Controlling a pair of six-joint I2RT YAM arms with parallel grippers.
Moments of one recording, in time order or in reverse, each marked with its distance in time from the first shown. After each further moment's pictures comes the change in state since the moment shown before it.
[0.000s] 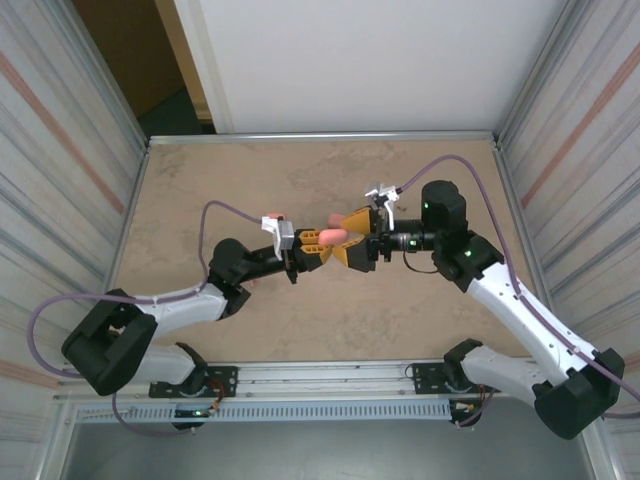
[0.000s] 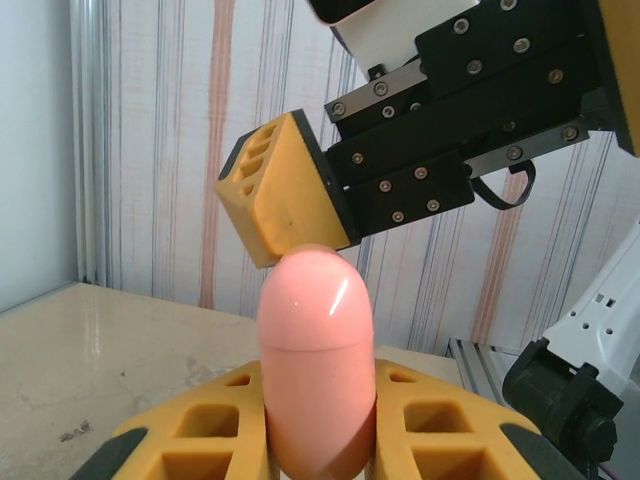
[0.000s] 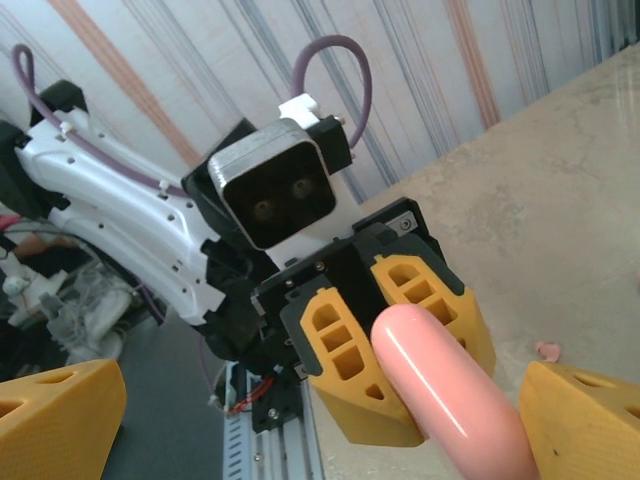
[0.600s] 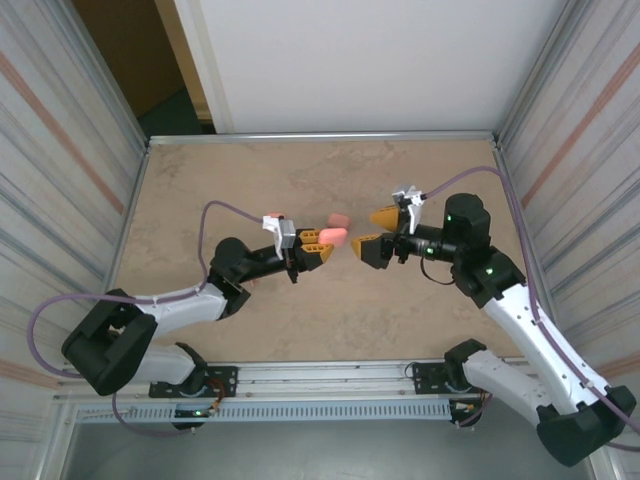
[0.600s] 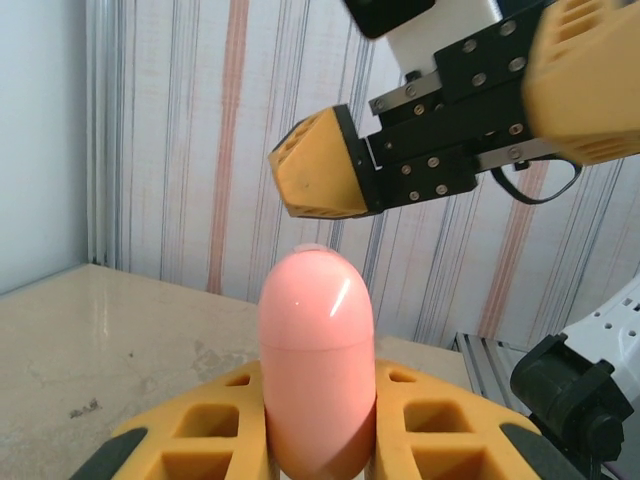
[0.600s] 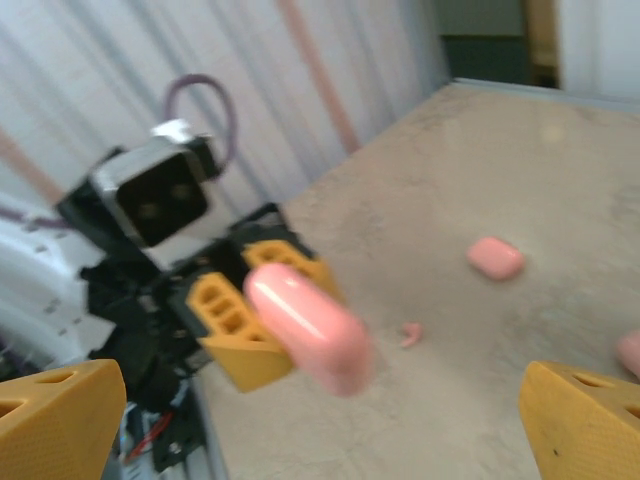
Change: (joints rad) left arm 0.000 0.002 0.000 -0.042 -0.020 -0.003; right arm -0.116 -0.153 -0.080 -0.090 0.222 -0.010
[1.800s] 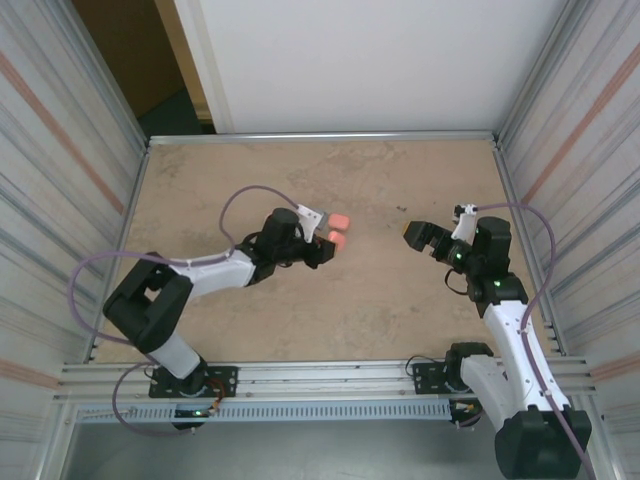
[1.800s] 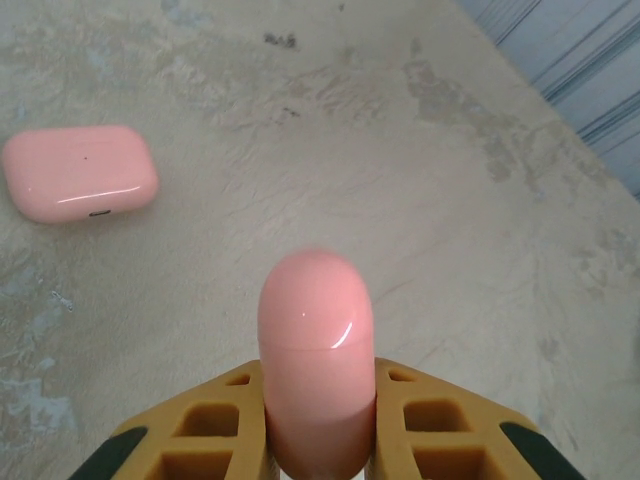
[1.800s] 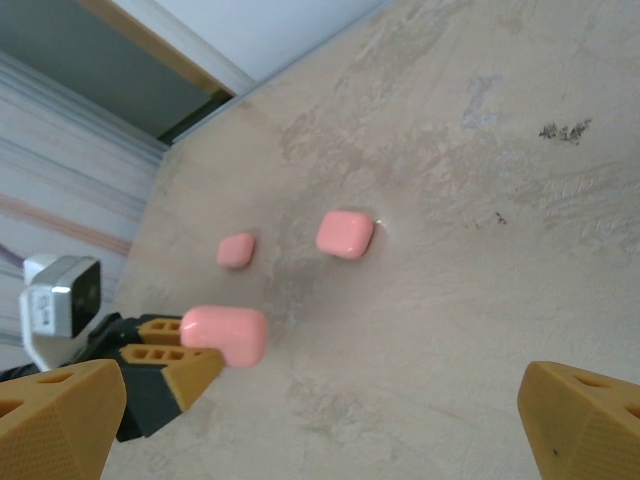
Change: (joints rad) left arm 0.001 0.301 0.364 -0.870 -0.288 -0.039; right arm -0.429 -0.080 -0.296 0.015 0.129 0.277
